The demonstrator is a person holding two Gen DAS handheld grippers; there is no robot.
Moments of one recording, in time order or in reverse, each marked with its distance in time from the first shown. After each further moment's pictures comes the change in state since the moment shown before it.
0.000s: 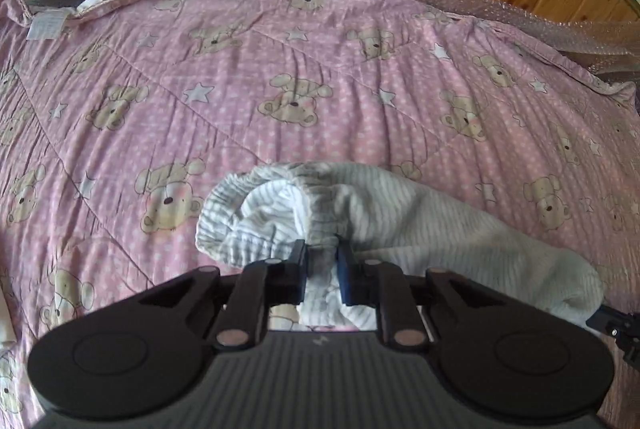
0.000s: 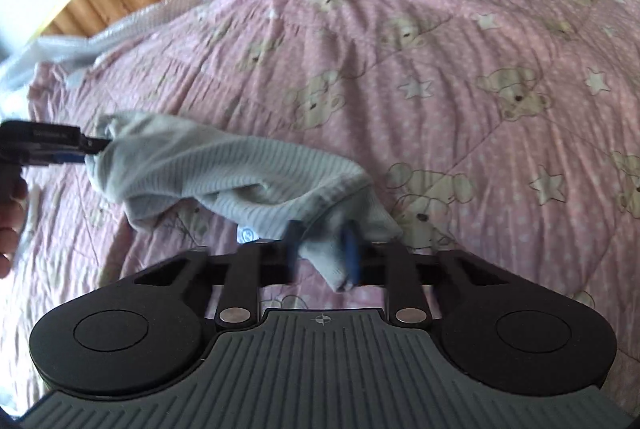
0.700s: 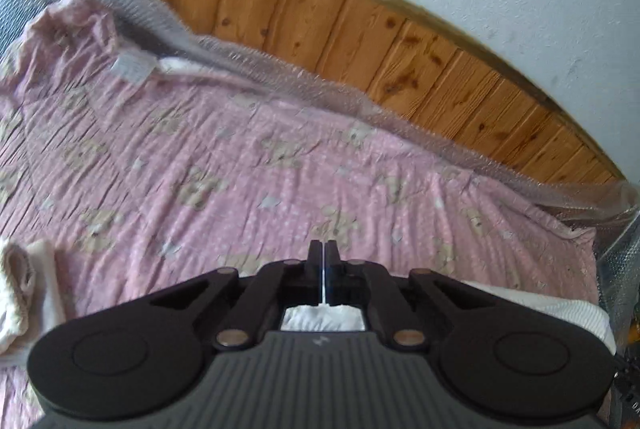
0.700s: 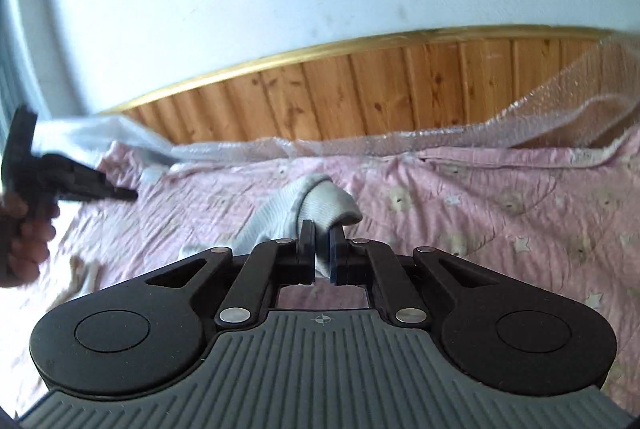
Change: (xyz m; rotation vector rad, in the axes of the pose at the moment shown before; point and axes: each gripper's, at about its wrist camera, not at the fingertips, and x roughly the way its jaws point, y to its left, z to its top) left arm -0.079 0.087 -0.001 -0.258 -0.169 -0.024; right arm -0.094 0.022 0.045 -0.254 -0.324 0.111
